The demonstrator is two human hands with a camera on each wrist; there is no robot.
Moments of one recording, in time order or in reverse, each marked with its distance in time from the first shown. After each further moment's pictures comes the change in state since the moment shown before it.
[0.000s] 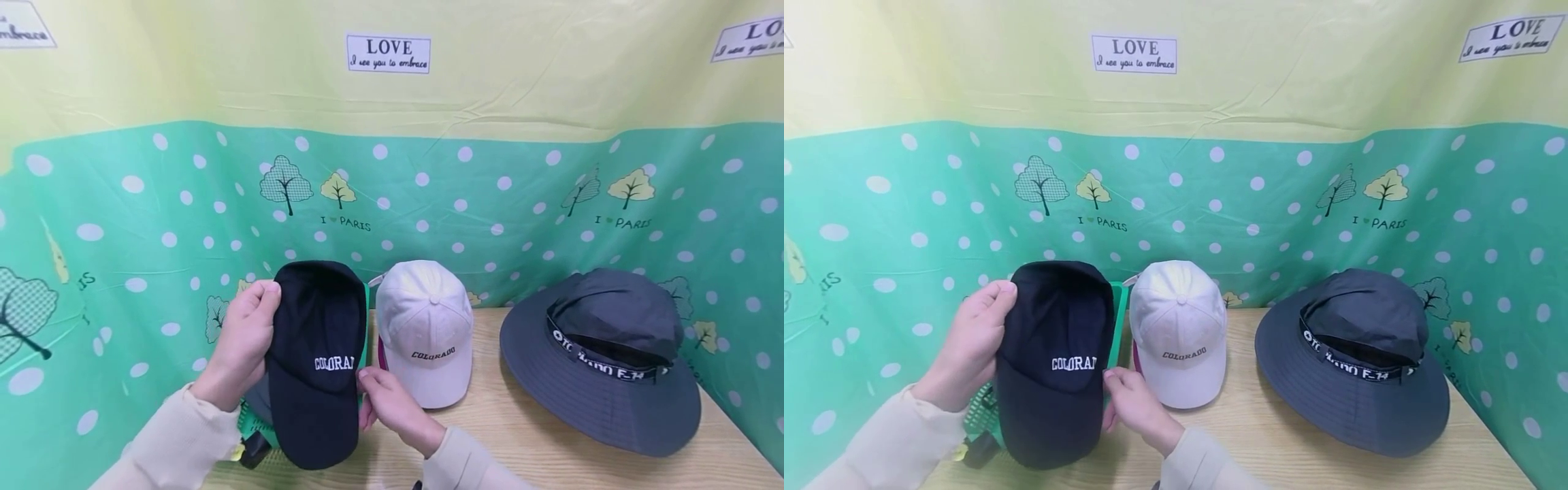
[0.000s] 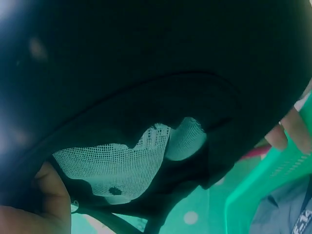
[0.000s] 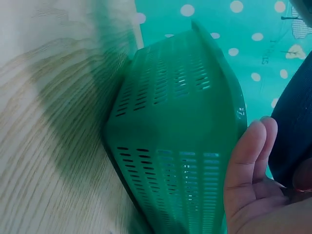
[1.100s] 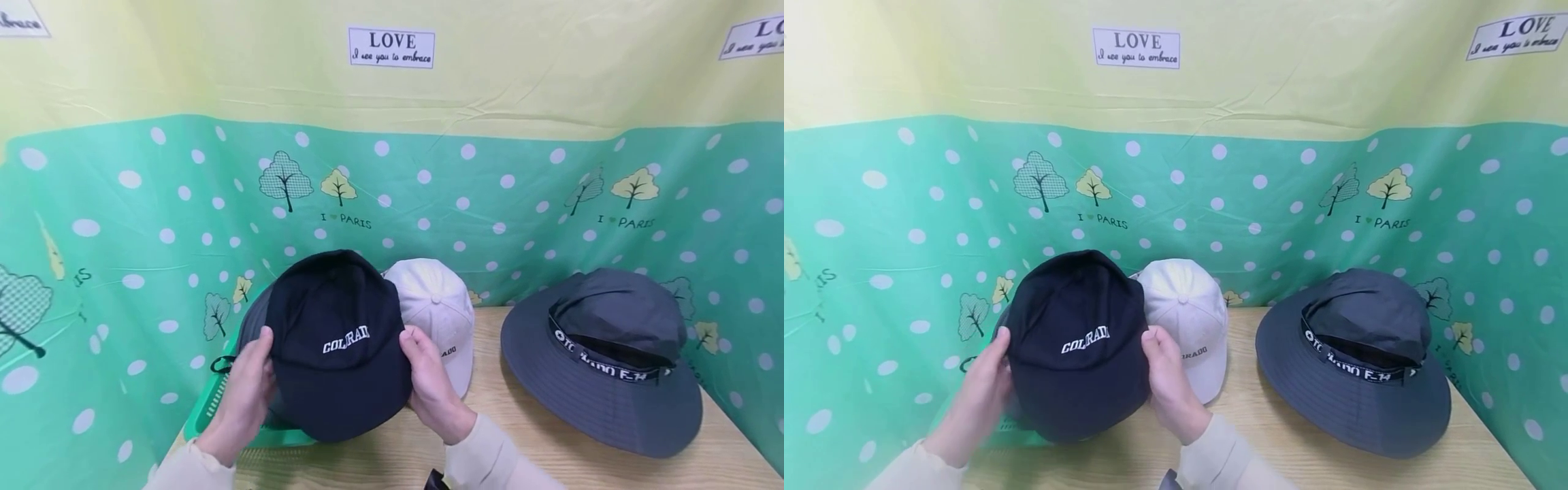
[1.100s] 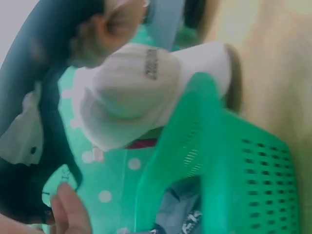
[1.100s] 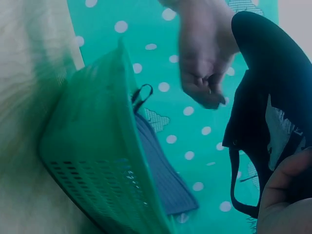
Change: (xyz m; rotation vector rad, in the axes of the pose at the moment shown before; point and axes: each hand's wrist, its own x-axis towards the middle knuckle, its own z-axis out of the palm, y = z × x) left_hand -0.025 -0.067 -0.027 -0.147 -0.105 -0.217; right_hand -0.010 -0.050 -0.030 0.483 0.227 -0.145
